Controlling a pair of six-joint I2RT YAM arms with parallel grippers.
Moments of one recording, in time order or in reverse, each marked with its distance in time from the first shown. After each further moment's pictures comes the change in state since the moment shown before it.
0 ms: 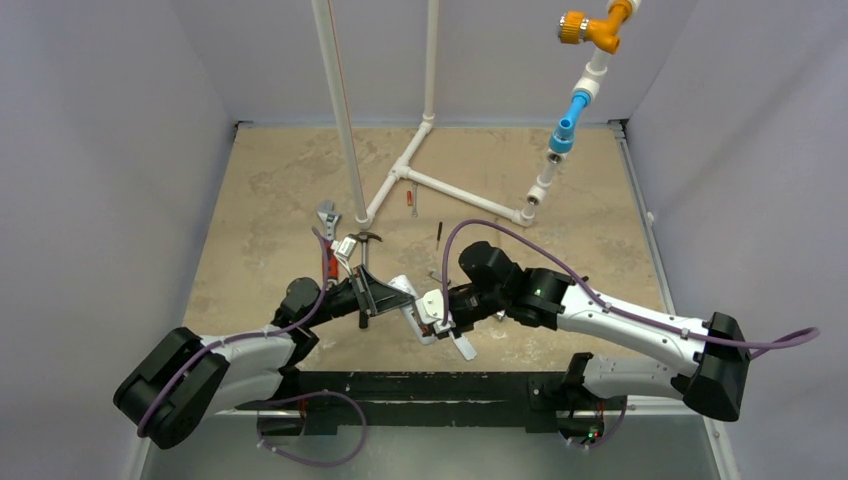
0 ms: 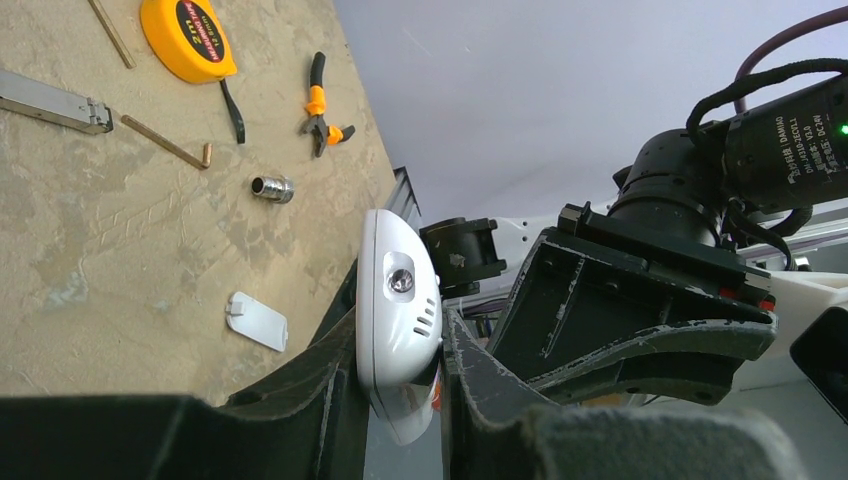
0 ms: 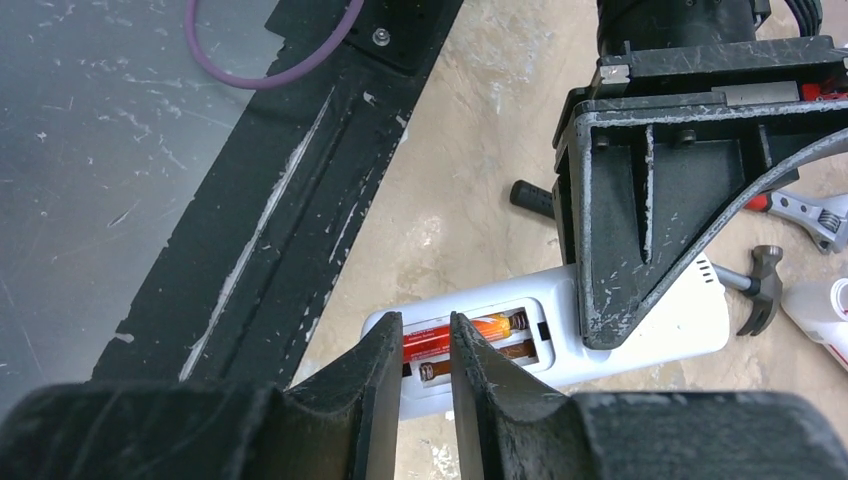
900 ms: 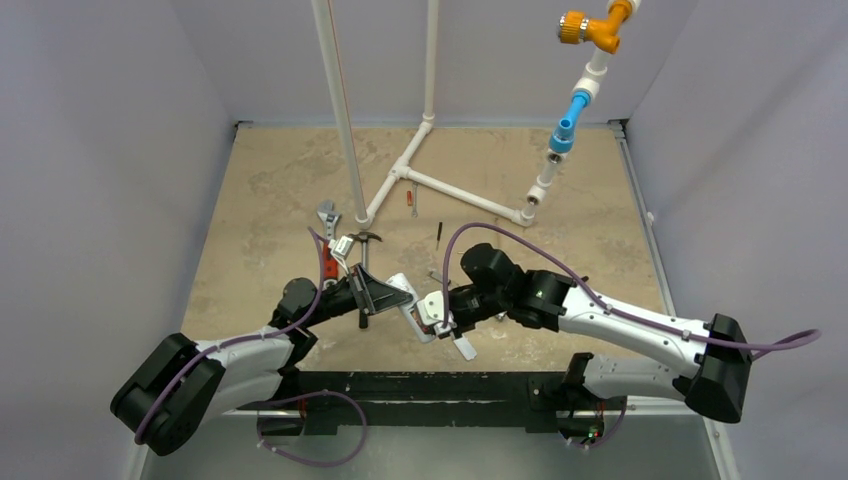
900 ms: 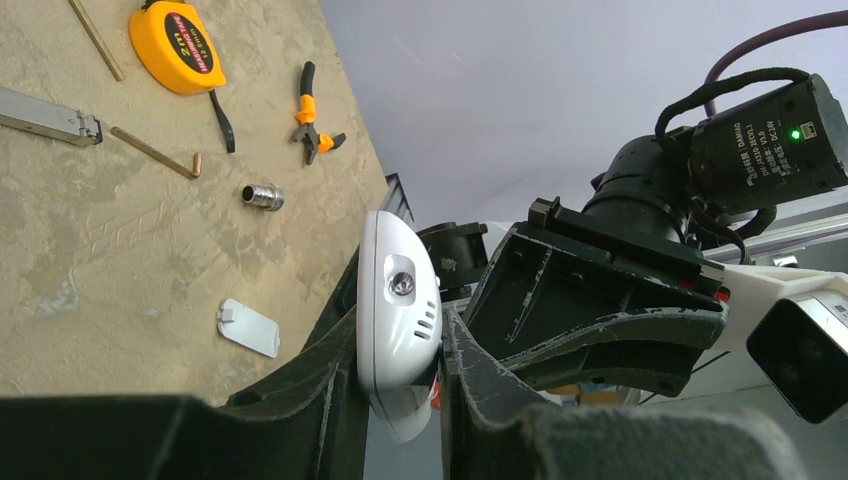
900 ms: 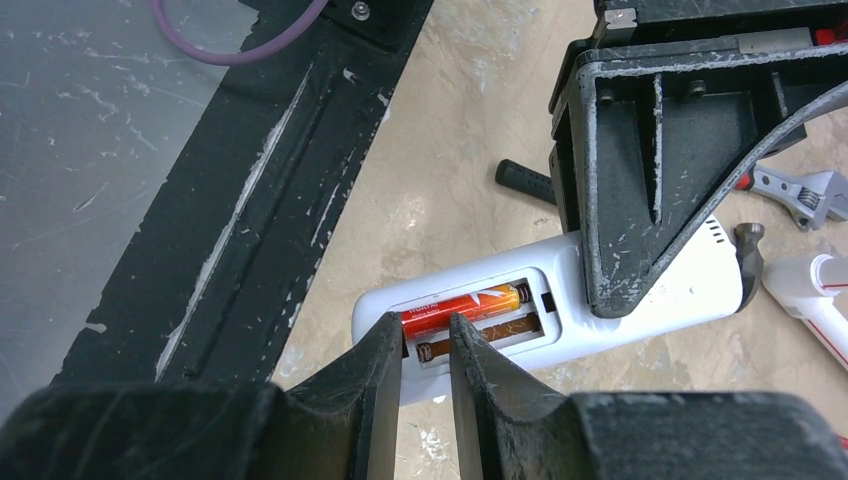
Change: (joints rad) left arm 0.013 -0.034 0.000 -0.003 0.008 -0.016; right arm 0.001 -0.020 -0.028 0.013 0.047 -0.021
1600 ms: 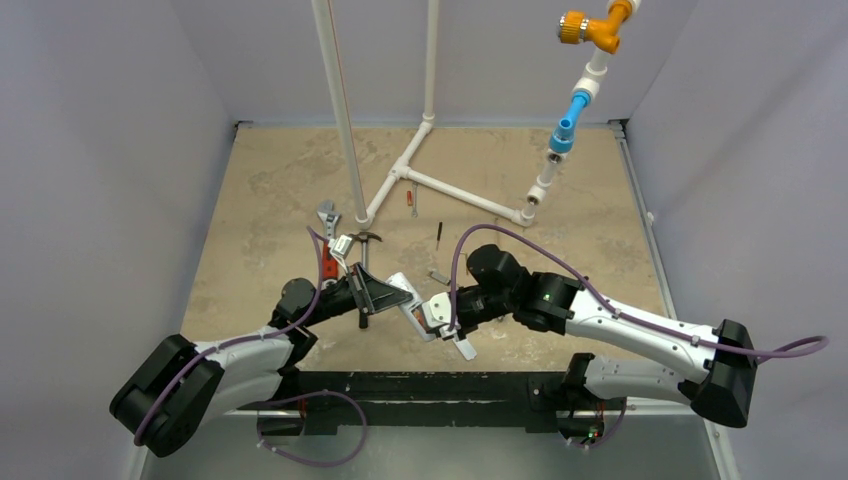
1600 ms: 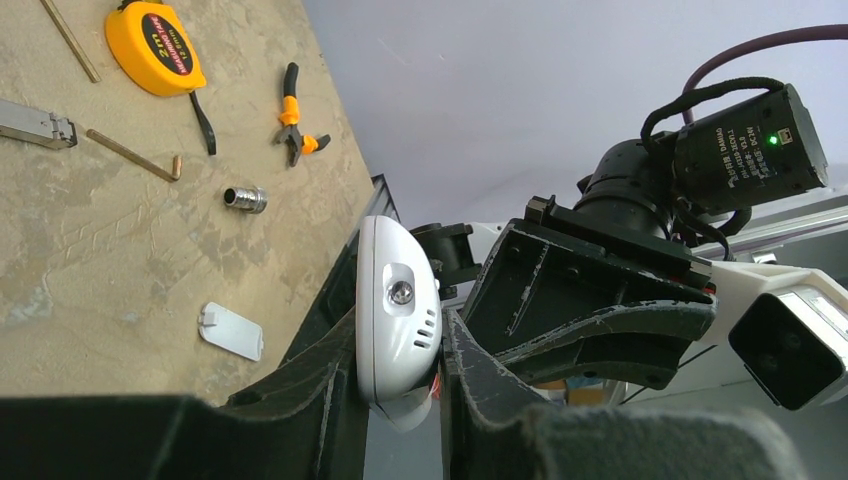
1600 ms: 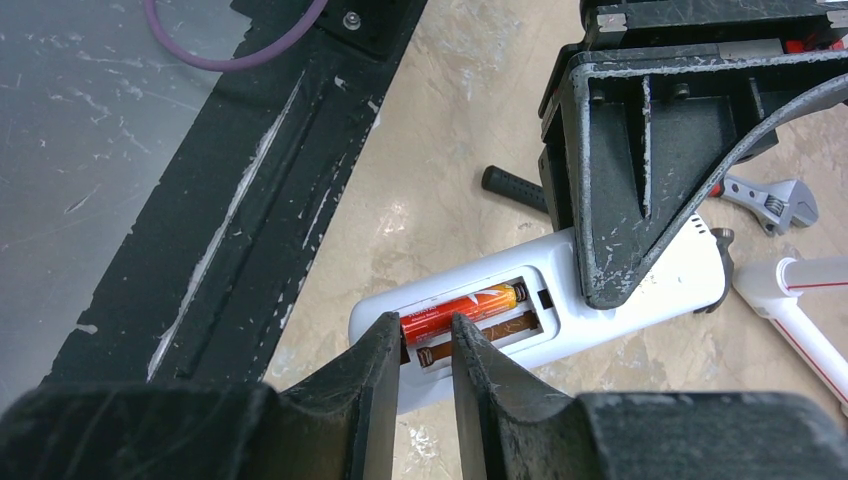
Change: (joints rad) left arm 0.000 -0.008 0.003 0.014 0.006 -0.027; right arm 0.000 -0.036 -0.007 0.003 0.013 -0.007
